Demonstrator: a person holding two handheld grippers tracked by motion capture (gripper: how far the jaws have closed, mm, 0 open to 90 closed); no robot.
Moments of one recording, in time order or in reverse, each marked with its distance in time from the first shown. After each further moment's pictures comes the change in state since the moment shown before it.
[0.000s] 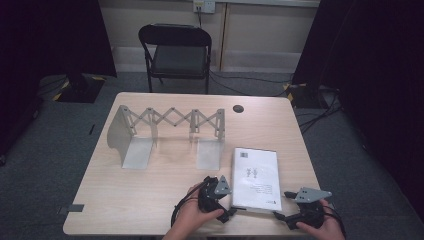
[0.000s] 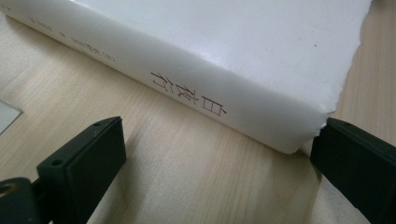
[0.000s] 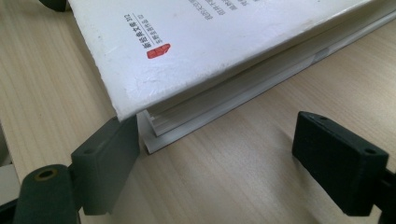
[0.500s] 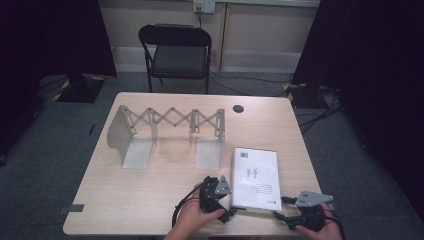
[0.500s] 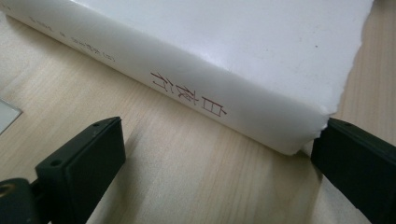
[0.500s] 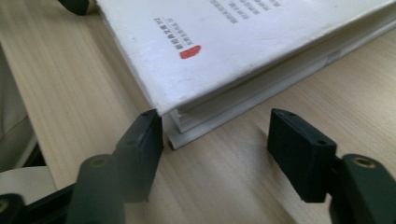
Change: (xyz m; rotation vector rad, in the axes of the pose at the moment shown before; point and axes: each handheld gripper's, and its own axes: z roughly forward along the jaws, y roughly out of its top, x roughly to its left) left arm -0.001 0.001 0.001 0.007 0.011 -0.008; right arm 0.011 -0.001 -0.005 -0.014 0.006 -0.006
